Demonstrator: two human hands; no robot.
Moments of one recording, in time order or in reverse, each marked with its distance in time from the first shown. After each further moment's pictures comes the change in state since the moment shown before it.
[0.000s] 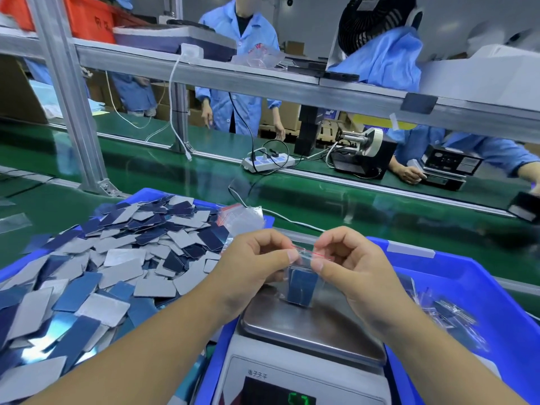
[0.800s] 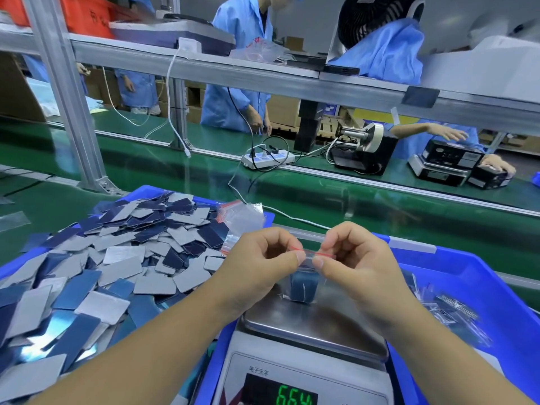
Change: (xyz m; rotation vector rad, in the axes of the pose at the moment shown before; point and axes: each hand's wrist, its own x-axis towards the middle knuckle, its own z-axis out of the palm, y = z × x) left_hand -0.003 0.000 0.004 0.142 -0.033 0.080; right_hand -0.001 -0.004 0.002 -0.105 0.029 -0.076
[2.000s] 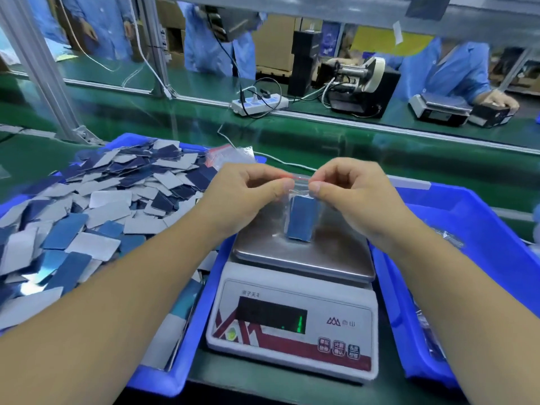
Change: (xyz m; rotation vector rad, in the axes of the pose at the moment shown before) left_hand 0.007 -0.005 -0.009 0.313 0.122 0.036; right_hand 0.011 0.015 -0.023 -0.344 0.026 0.098
